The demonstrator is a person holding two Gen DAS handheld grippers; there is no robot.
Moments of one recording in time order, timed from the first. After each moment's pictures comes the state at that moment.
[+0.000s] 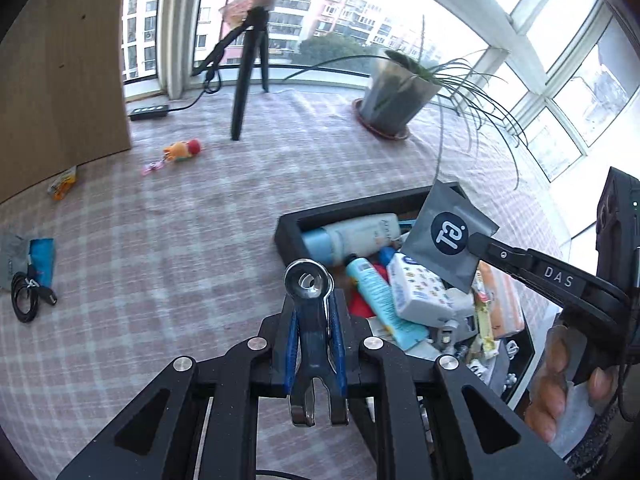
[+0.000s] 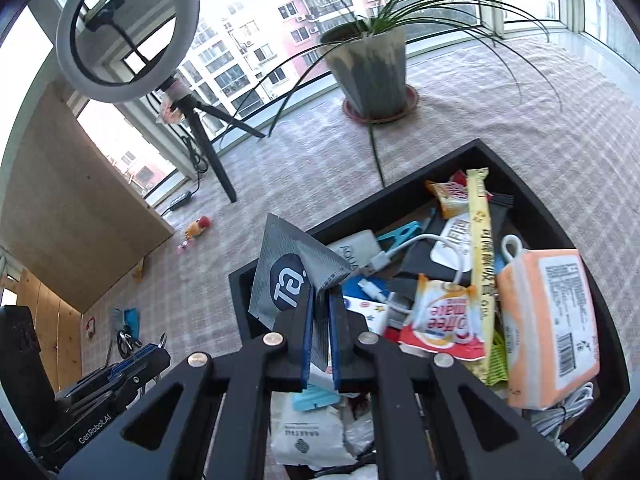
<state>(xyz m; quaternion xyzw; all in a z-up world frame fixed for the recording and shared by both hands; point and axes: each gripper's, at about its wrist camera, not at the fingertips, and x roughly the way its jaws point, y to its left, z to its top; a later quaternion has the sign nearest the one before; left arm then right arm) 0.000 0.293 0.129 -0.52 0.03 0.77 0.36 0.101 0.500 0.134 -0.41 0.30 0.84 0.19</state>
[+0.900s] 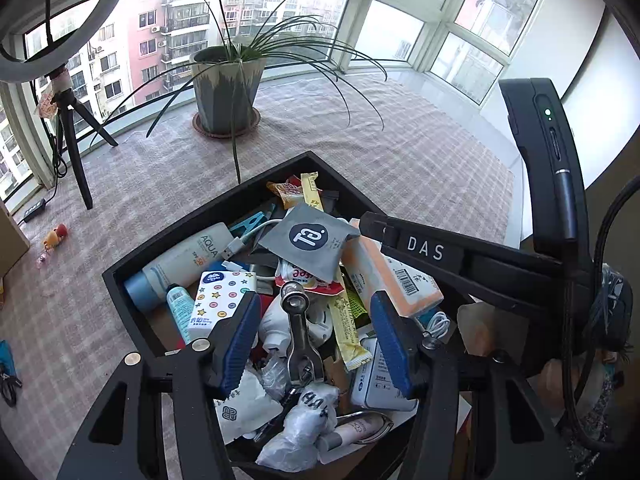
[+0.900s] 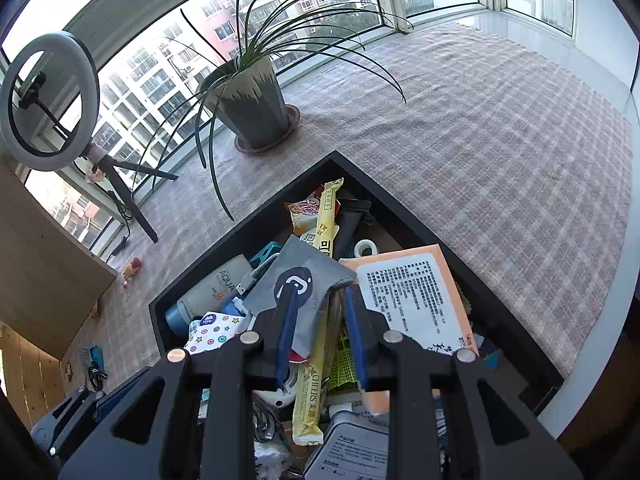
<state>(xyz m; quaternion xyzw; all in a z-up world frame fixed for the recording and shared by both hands) 0.094 0.420 0.159 -0.47 0.14 0.73 0.48 0.167 0.562 0.139 -0.40 0.32 0.81 0.29</state>
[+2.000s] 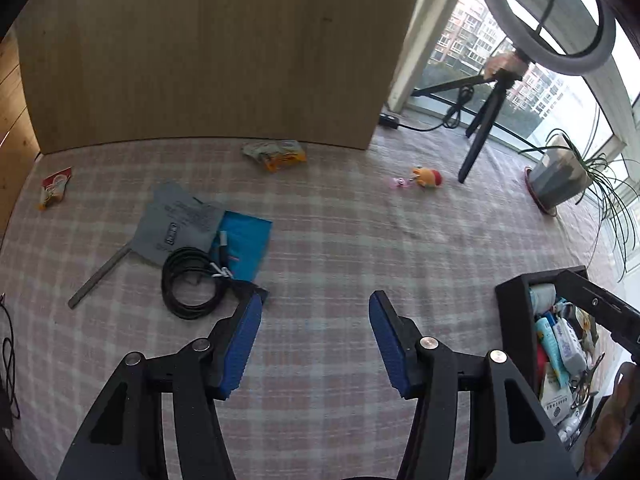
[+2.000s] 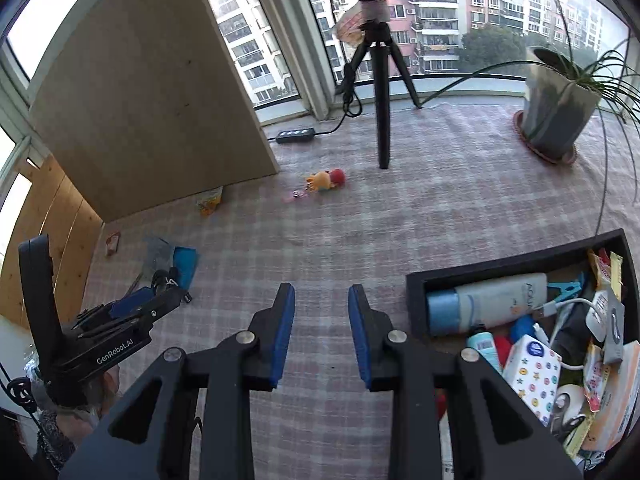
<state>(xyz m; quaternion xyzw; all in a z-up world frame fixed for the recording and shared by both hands) -0.118 0.111 0.074 -0.53 -0.02 0.83 0.15 -0.046 0.336 0.136 -0.49 0.16 0.86 0.02</state>
